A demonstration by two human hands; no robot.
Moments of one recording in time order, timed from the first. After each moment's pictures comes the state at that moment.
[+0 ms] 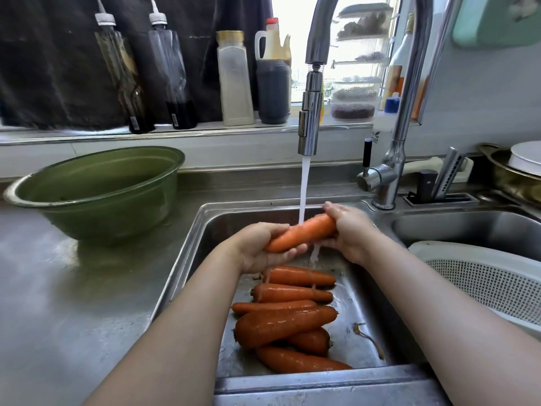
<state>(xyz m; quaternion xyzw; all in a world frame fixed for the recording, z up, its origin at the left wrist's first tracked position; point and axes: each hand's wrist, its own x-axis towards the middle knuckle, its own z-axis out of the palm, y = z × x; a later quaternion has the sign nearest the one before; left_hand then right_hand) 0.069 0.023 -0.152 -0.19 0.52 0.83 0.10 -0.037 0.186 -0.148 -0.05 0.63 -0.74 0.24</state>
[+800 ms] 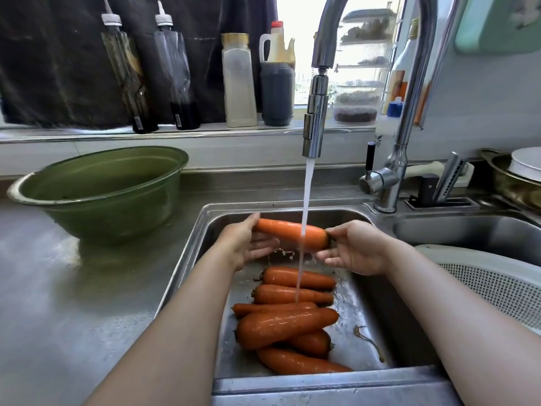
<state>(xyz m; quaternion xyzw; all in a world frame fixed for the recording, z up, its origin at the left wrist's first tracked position) 0.073 0.005 -0.158 -0.32 0.54 0.77 -0.11 -0.040 0.210 -0.149 -0.08 0.59 -0.64 0.48</state>
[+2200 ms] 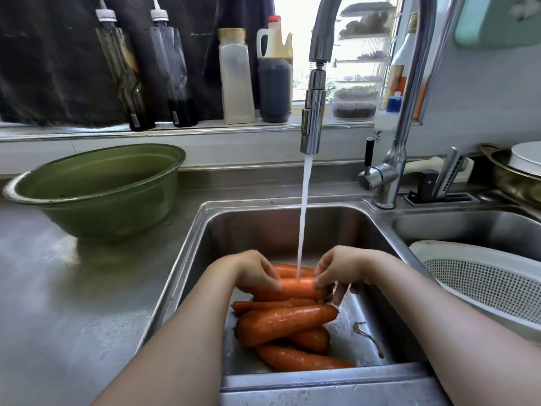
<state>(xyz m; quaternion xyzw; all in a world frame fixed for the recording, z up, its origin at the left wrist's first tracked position) 0.082 0.006 -0.186 -0.22 0.89 0.34 0.21 -0.034 0.209 -0.179 -0.25 0.87 -0.22 0.37</state>
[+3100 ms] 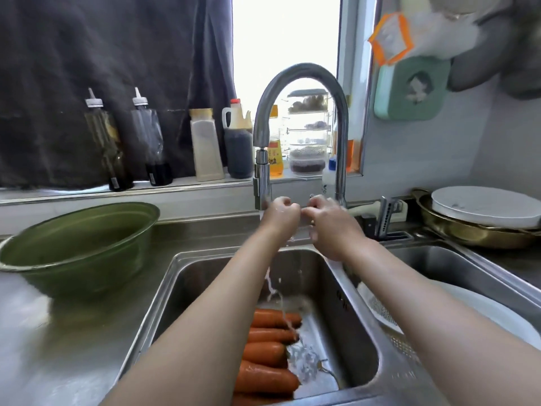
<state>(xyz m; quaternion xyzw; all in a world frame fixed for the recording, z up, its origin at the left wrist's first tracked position) 0.000 0.126 -0.032 -0.17 0.83 0.51 -0.15 -0.054 0.256 -0.053 -0.38 0.90 -0.13 -0.18</state>
